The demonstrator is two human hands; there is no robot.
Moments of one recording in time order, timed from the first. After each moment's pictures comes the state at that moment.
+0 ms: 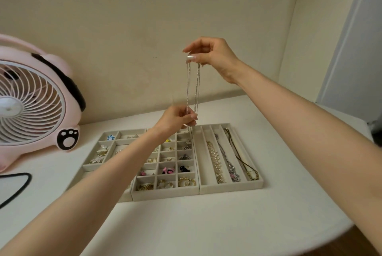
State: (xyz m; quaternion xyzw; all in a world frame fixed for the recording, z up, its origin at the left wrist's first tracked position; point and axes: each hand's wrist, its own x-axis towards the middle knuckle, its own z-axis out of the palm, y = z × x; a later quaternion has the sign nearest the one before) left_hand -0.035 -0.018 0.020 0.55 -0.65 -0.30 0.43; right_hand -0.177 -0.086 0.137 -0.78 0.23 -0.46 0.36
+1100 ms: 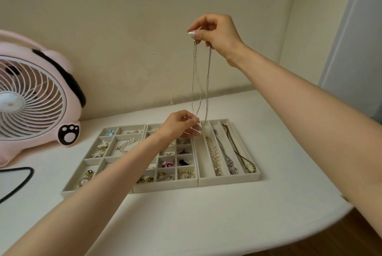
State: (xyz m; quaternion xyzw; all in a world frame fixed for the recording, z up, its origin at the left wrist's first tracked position) left_hand -0.045 -0.002 0.002 0.54 -0.59 -0.41 0.44; right_hand -0.181 -0.069 0.166 -0.77 0.26 -0.52 0.26
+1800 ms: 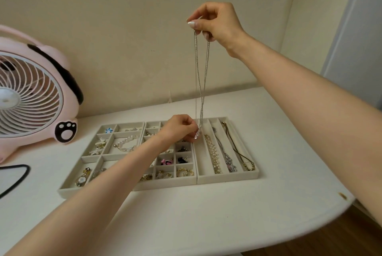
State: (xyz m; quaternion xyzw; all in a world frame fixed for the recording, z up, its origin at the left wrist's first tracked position) left_hand -0.050 0.000 -0.006 0.57 -0.58 -0.40 0.41; right_hand -0.181 -0.075 0.177 -0.77 0.25 -0.52 0.27
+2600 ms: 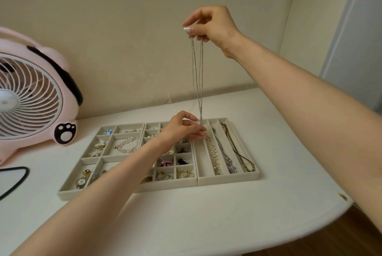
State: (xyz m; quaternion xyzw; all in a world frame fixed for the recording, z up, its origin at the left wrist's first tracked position) left_hand -0.051 0.001 -0.008 0.47 -0.56 -0.48 0.48; right_hand -0.175 -0.072 0.179 -0.78 0.28 -0.49 0.27
